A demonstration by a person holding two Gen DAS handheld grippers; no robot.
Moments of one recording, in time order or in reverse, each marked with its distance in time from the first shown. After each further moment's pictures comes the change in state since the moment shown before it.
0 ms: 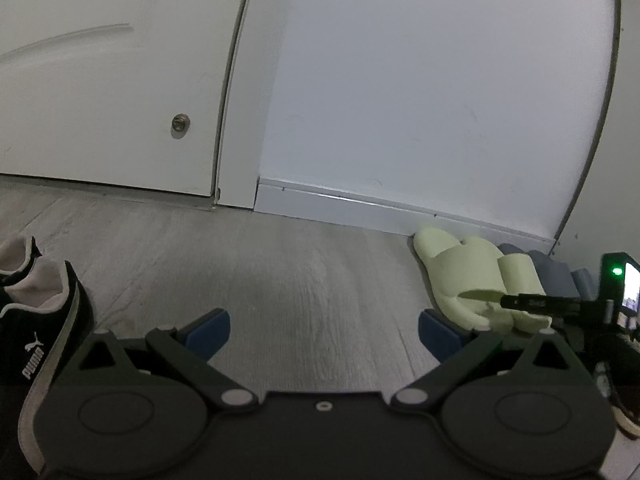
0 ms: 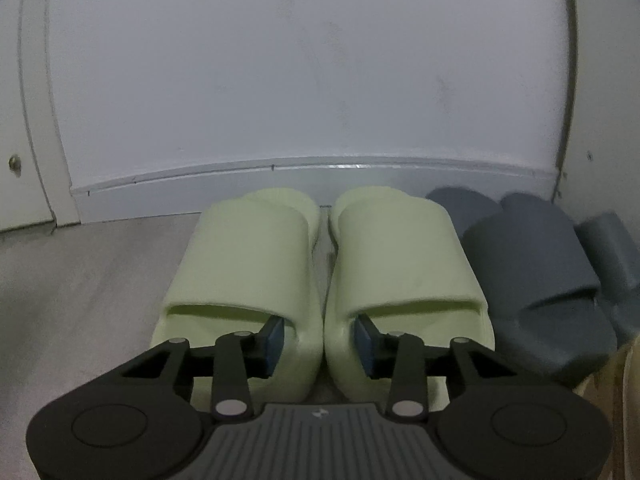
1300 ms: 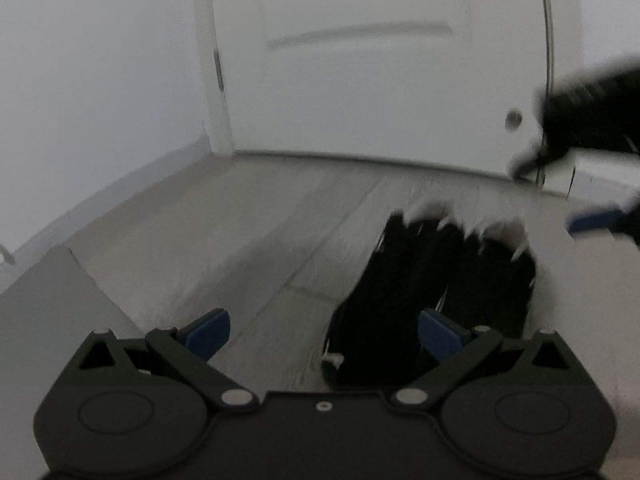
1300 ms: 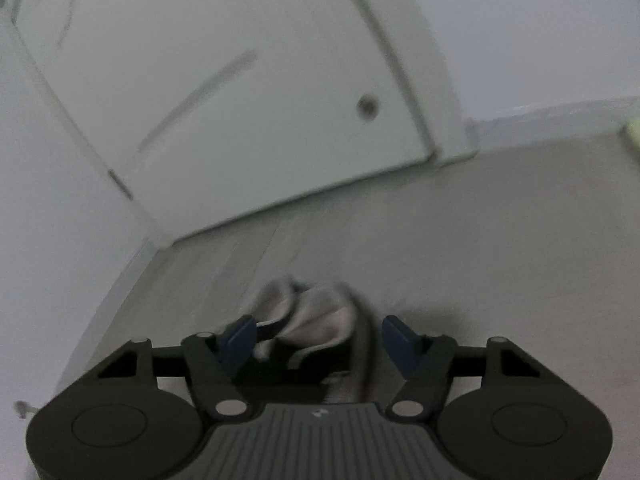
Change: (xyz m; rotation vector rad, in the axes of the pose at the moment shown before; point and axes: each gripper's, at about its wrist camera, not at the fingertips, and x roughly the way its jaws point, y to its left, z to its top) left arm -0.148 0.217 -0.054 -0.023 0.050 0.666; right arm -0.119 0.429 -0.018 0.133 0.293 0.548
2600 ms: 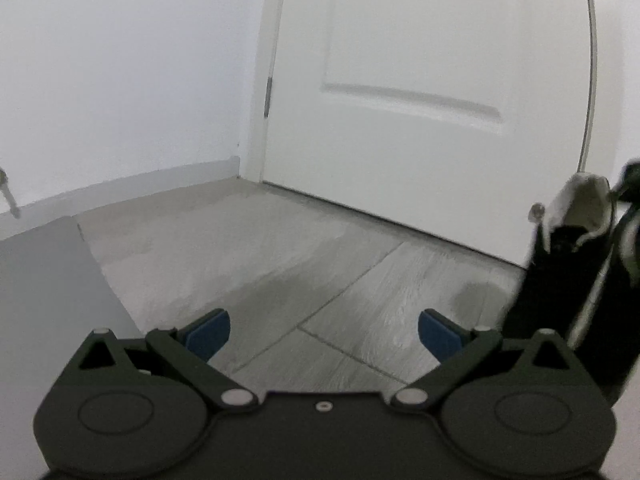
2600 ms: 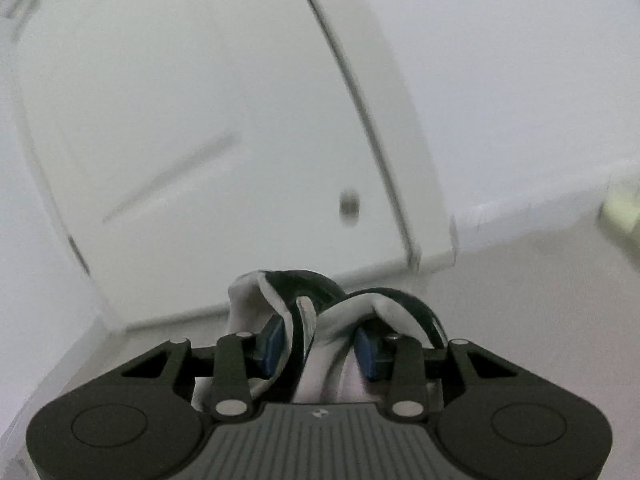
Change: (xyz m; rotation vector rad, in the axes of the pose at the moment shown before) left arm -0.024 0.040 0.009 -0.238 -0.202 -0.028; right arm -0.049 0.013 -0.009 -0.179 -0.553 -0.176
